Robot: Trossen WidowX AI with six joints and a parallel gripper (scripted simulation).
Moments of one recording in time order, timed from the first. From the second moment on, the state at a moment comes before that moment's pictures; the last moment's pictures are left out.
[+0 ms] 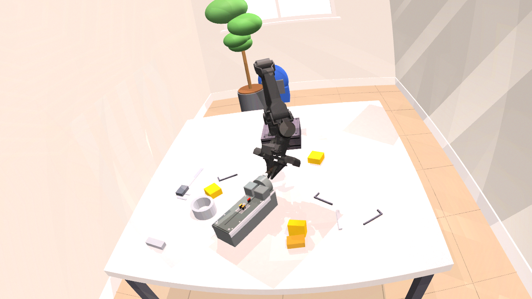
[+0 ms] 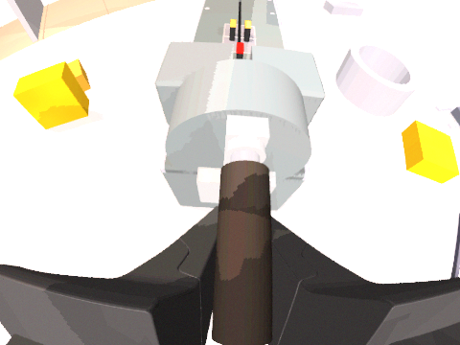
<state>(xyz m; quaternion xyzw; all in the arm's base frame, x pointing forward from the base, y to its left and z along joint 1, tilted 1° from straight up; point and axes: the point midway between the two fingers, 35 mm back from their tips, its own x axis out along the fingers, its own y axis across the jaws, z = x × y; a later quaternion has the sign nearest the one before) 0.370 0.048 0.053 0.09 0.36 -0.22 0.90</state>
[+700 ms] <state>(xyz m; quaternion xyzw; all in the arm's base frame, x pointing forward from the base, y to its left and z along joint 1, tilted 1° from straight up) 0.371 0.048 0.053 0.09 0.36 -0.22 0.90</state>
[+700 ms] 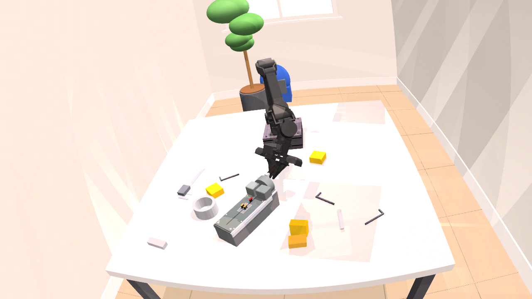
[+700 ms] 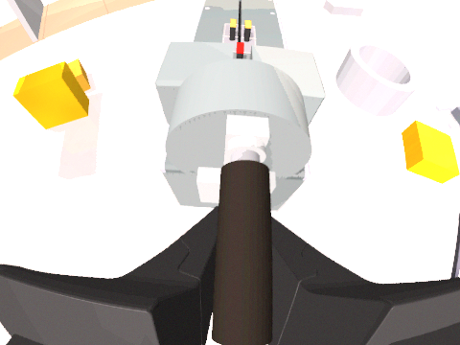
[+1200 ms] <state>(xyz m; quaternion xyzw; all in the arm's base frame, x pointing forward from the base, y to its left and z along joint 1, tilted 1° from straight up) 0.371 0.048 0.053 0.09 0.36 -0.22 0.90</state>
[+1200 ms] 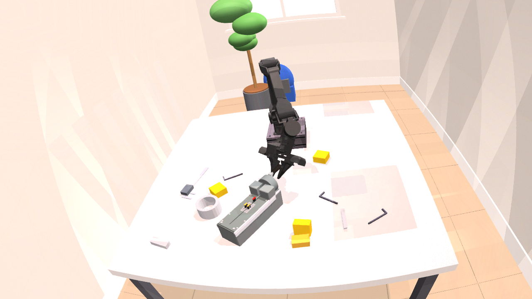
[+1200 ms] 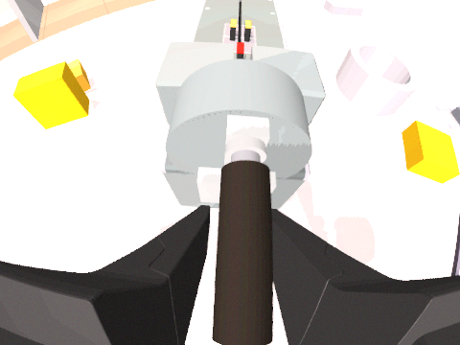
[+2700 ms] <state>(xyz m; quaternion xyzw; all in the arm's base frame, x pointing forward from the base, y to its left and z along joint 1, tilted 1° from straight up) 0.400 0.023 0.154 0.09 0.40 -0.18 0.90</state>
